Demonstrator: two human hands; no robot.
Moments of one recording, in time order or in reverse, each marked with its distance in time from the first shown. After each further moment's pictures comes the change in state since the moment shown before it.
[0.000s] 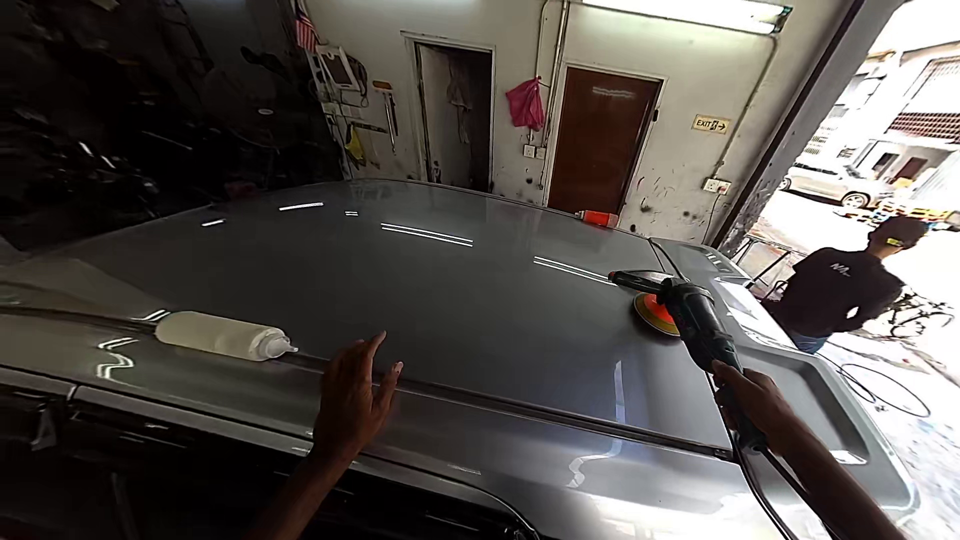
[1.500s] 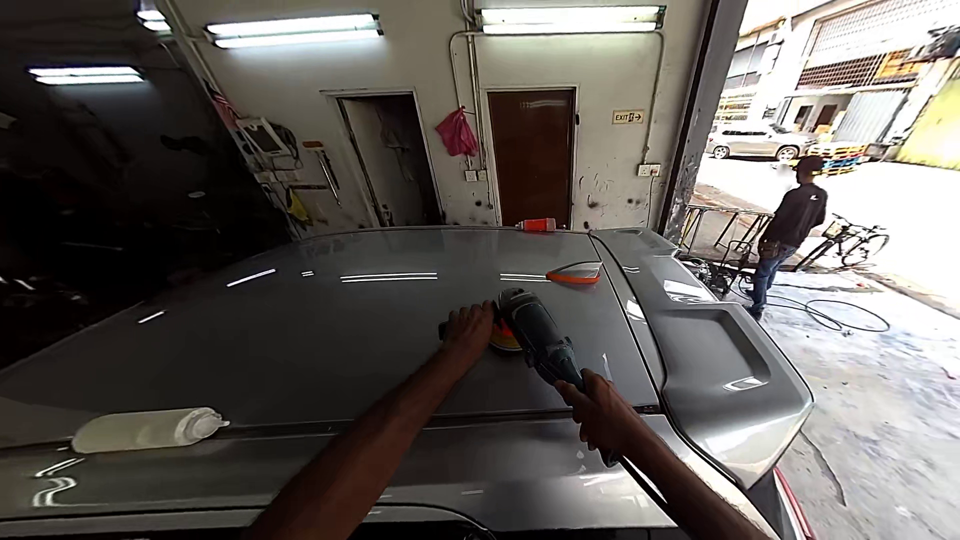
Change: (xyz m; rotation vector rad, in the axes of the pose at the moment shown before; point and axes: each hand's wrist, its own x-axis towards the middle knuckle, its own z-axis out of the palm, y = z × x) left_hand 0.136 0.294 0.084 0.398 -0.655 0.304; right_hand -0.086 -0.001 0.059 -0.142 -0.410 -0.189
